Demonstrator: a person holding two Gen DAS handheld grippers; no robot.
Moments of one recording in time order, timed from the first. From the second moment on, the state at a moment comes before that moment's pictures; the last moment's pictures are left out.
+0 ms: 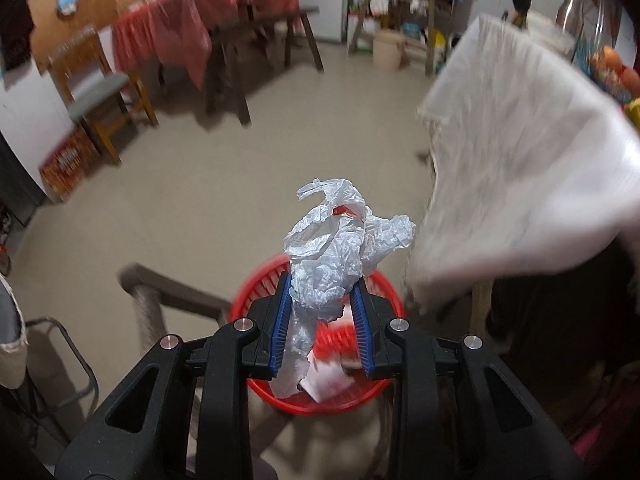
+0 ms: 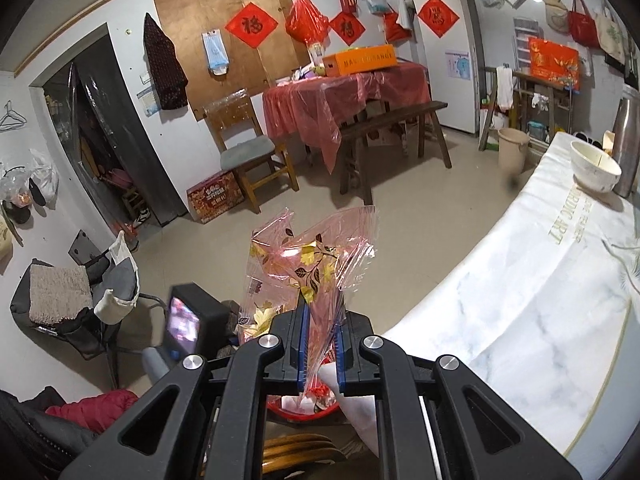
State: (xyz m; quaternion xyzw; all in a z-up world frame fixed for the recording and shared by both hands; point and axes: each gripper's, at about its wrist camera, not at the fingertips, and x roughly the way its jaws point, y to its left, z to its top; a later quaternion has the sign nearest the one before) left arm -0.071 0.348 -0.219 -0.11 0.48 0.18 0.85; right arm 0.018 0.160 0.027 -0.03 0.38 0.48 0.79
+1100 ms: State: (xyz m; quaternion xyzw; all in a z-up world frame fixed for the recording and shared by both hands) left arm -0.144 0.428 -0.153 -0.12 0.44 0.31 0.84; right arm -0.007 0.305 -0.082 -0.16 0.50 0.53 0.67
